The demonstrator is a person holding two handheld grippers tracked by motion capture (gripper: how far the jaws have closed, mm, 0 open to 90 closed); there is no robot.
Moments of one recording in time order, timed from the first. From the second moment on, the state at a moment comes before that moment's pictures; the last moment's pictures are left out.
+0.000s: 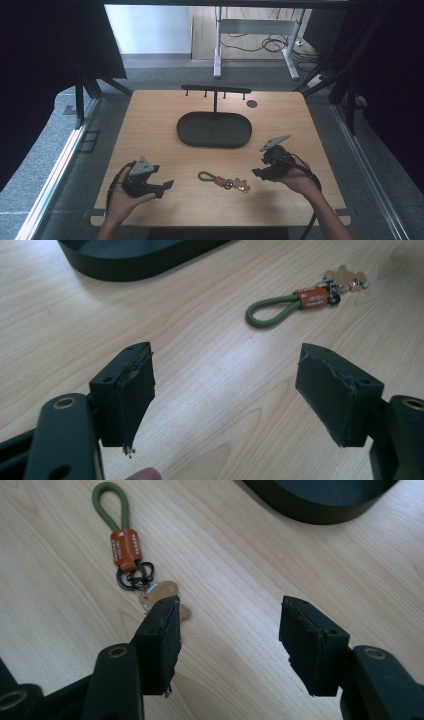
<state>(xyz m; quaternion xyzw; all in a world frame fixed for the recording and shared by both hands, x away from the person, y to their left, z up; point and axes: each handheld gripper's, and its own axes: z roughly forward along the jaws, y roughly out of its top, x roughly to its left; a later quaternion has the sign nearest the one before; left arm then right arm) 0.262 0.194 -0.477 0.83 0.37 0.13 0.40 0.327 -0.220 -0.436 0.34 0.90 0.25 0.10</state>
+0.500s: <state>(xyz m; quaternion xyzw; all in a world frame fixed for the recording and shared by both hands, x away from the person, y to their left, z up) 0.261 0.193 -0.475 0.83 0.37 0.13 0.40 0.325 -0.188 -0.440 0.30 0.92 0.23 0.09</state>
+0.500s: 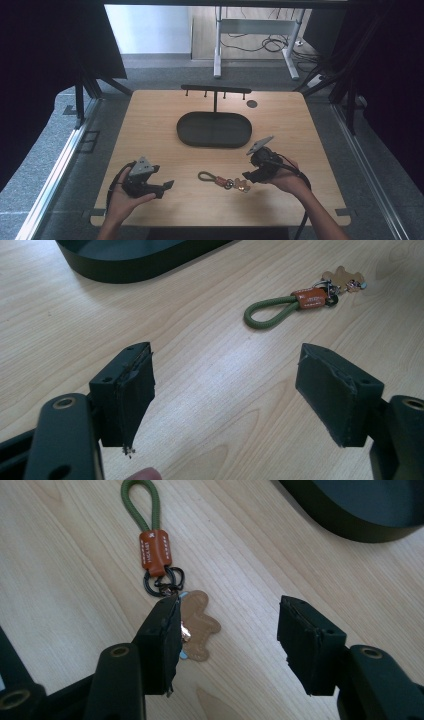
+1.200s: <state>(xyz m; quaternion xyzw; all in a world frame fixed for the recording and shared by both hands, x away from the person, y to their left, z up) 0.261 0.193 -0.475 0.83 0.37 0.13 0.40 0.329 -0.154 -0.452 0.27 0.94 0.20 0.07</state>
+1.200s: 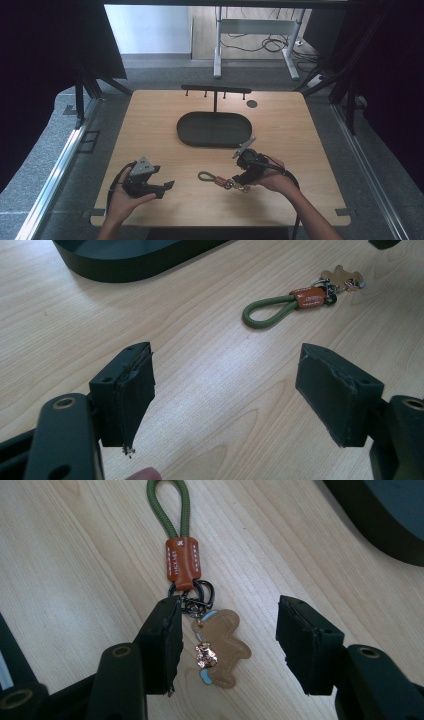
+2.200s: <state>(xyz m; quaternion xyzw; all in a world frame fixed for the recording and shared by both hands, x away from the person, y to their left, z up) 0.262 0.193 -0.476 0.83 0.37 0.13 0.40 0.335 -0.112 -0.483 0.23 0.96 0.17 0.04</state>
